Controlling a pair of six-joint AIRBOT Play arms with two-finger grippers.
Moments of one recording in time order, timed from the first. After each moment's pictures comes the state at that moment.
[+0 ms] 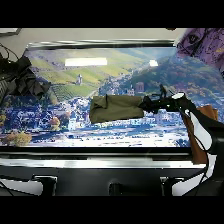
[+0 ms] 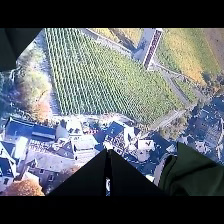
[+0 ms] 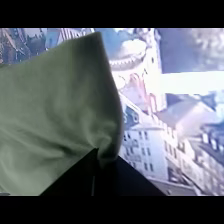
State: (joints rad) left arm 0.19 -1.65 1.97 1.29 -1.38 -1.83; right arm -0.07 -1.80 1.22 -0.57 0.98 1.22
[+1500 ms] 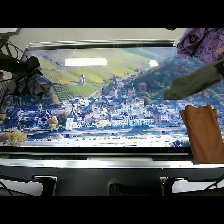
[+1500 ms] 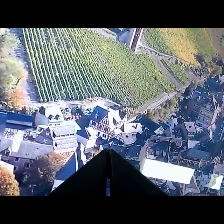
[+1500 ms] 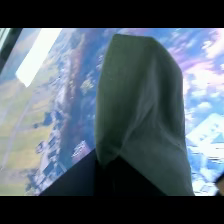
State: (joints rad) left arm 0.11 -1.65 1.97 1.28 -1.40 -1.83; right arm -0.51 -1.62 1.94 -1.16 1.20 1.99
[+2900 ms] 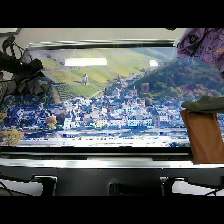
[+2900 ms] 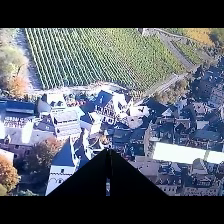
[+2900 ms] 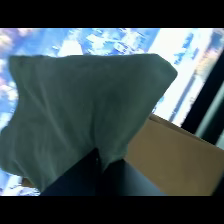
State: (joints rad) left arm 0.09 -1.65 1.97 1.28 -1.45 -1.78; right arm -0.53 -1.50 1.89 -1.86 1.58 2.10
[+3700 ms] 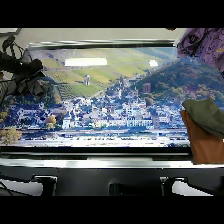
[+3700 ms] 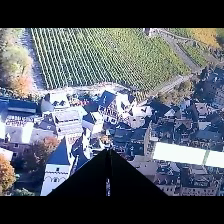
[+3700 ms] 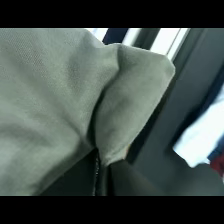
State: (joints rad) left arm 0.09 -1.65 1.97 1.28 -1.45 -1.78; right arm -0.53 -1.40 1.42 -2.04 1.64 2.08
